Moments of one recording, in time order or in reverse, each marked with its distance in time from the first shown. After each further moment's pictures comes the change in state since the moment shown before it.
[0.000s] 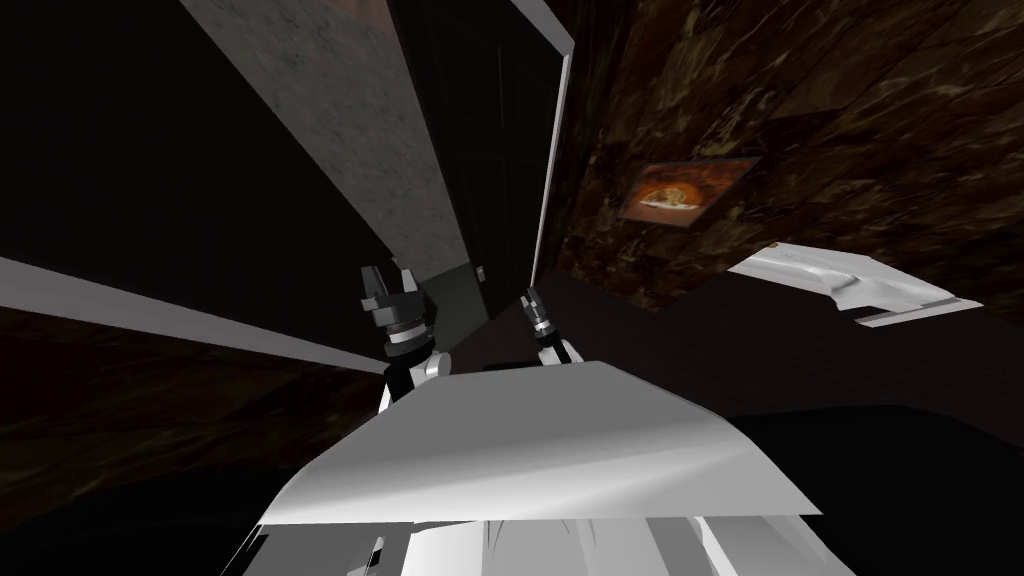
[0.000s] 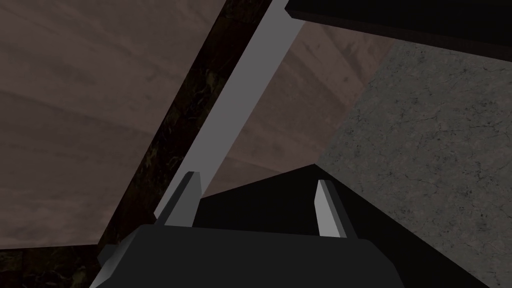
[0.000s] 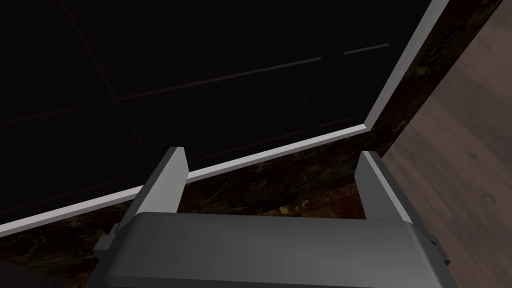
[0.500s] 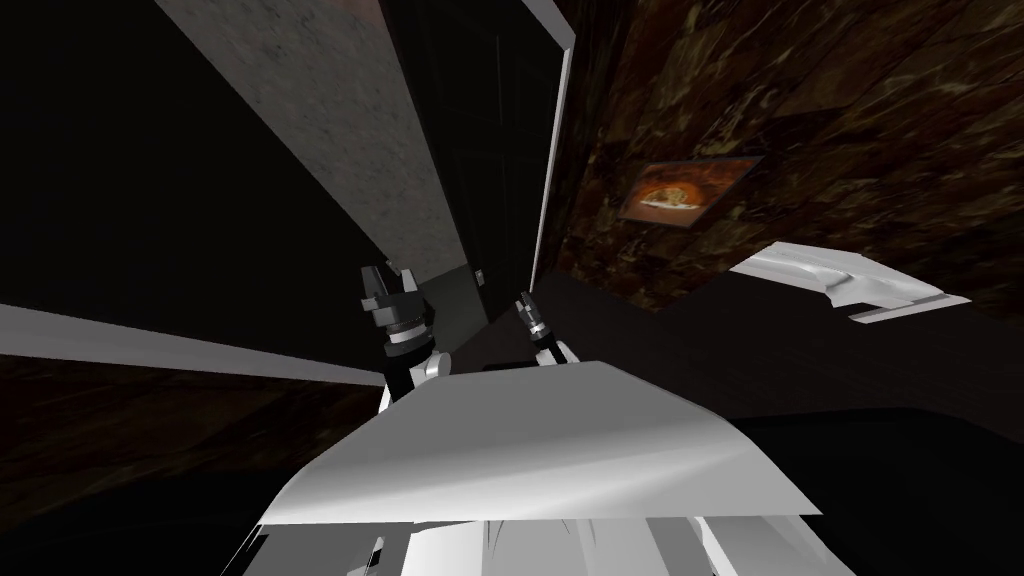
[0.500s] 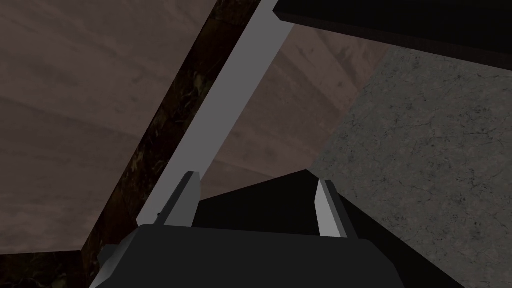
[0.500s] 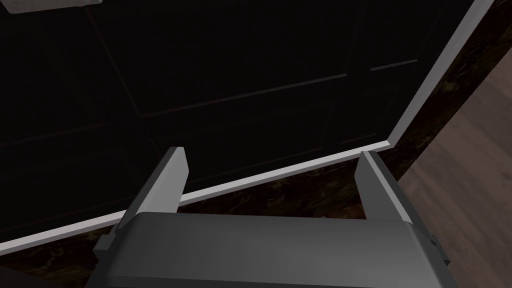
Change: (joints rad) arm -0.038 -0.012 0.050 0.092 -0.002 -0.023 -0.006
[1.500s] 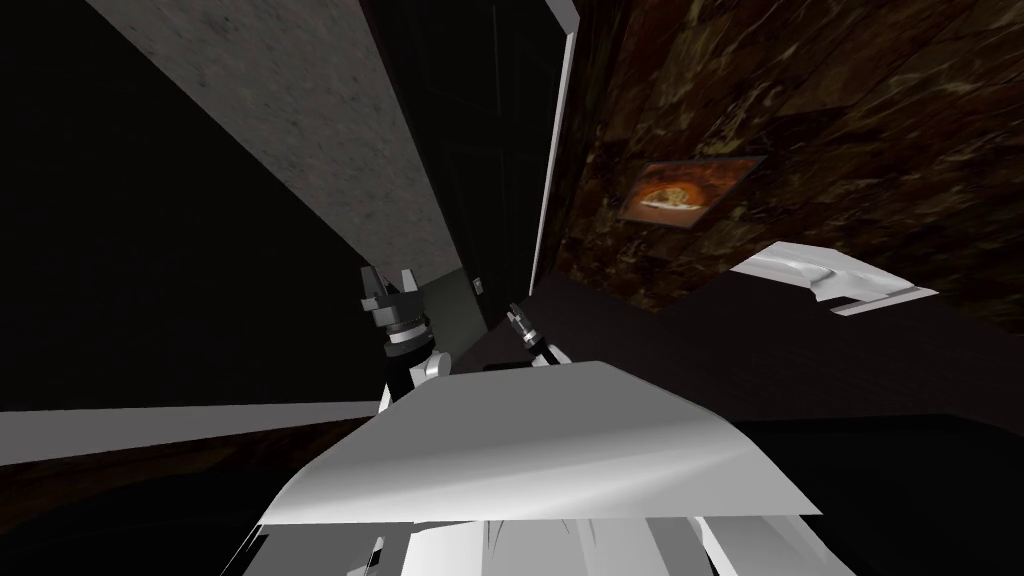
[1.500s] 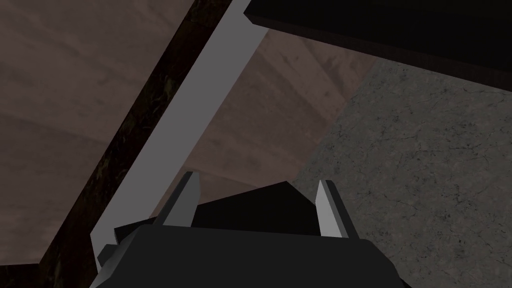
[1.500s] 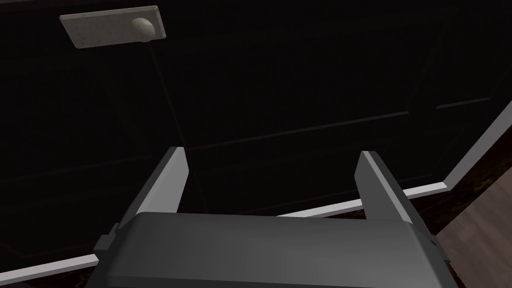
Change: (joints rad) arm -0.083 -0.017 0.110 0.216 -0.001 -0.063 -0.007
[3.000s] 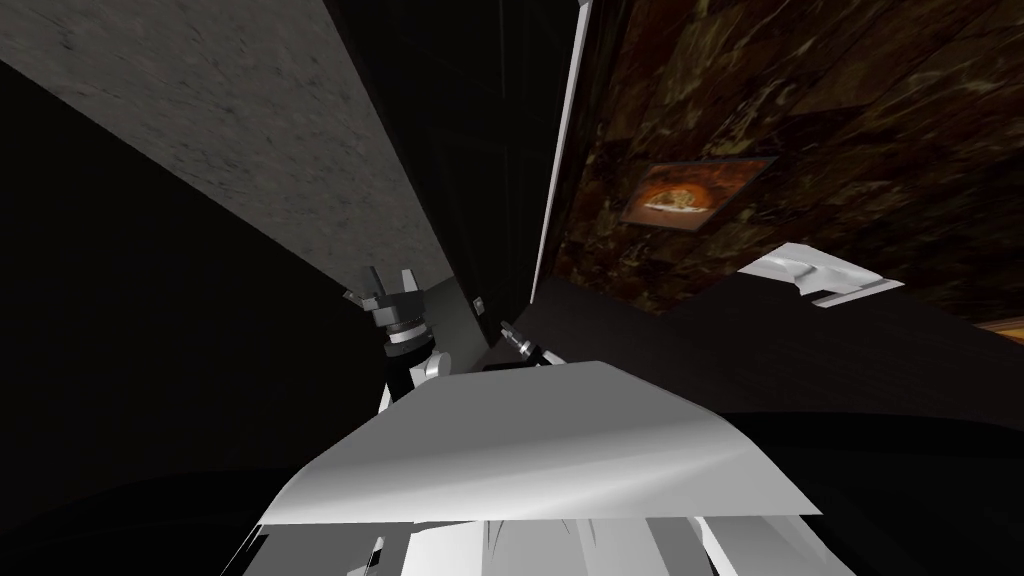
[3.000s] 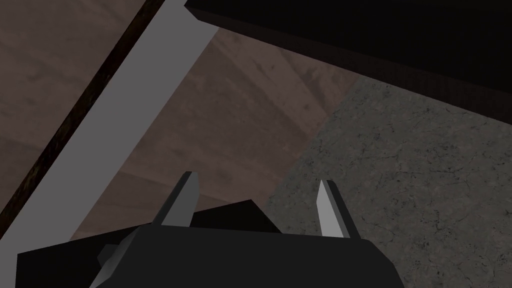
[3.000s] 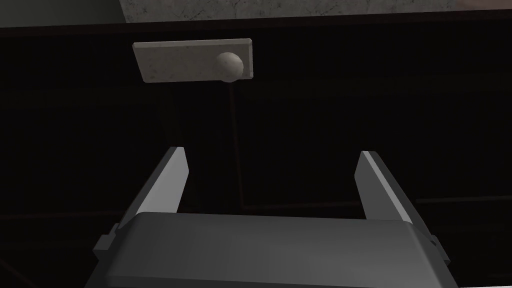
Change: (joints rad) arm -0.135 -0.017 0.172 0.347 -0.003 -0.100 -0.011
